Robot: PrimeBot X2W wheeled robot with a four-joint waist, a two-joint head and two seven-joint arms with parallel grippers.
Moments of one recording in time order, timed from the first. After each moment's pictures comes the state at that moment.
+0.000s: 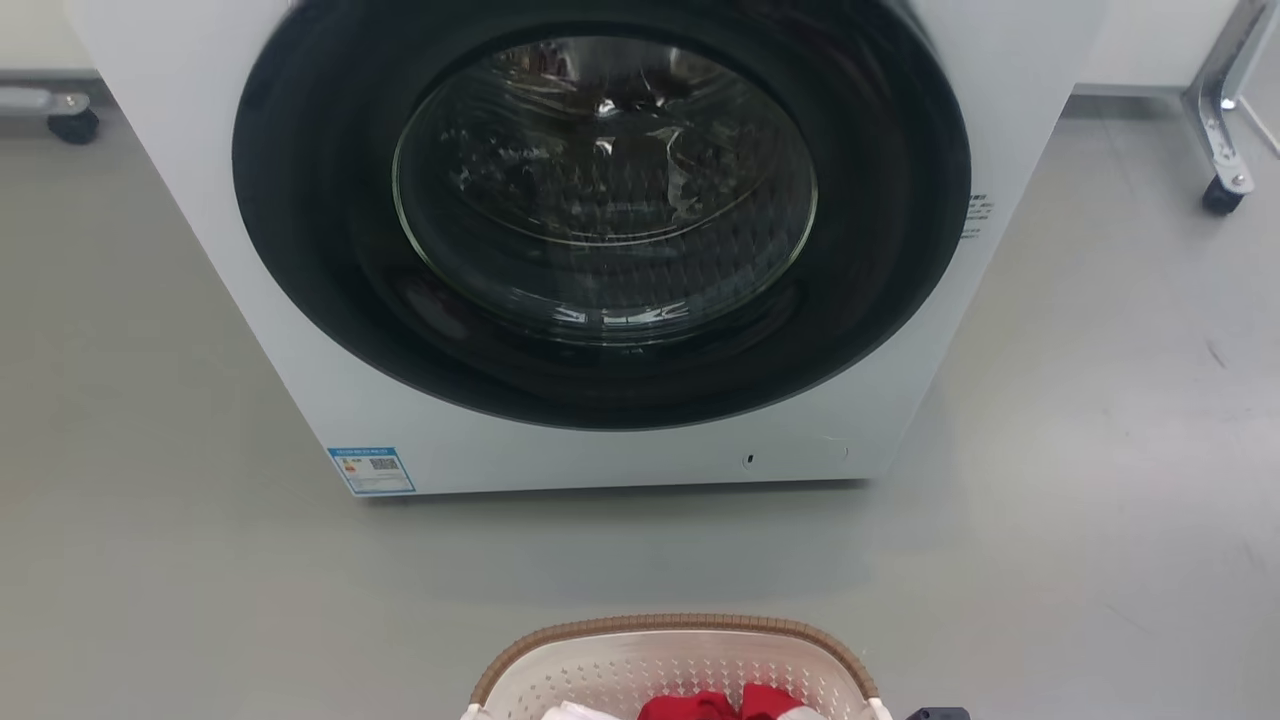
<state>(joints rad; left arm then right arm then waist) -0.34 0.04 -0.84 1.22 -0.87 -0.01 -0.05 -0.32 -0.07 0.92 0.97 0.90 -0.15 0.05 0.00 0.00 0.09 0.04</state>
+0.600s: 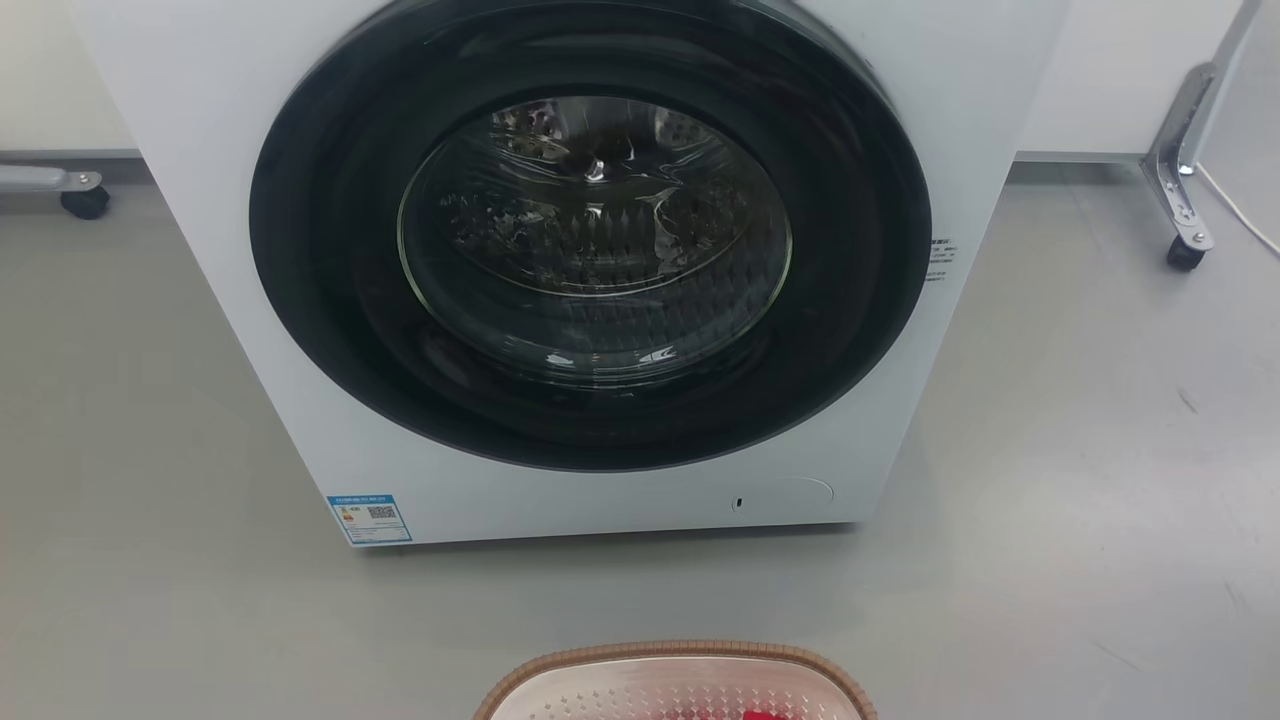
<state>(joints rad) -0.31 0.04 -0.85 1.22 -0.88 -0.01 -0.05 -0.31 -0.07 0.98 0.98 0.97 -0.15 0.06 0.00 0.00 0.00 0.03</state>
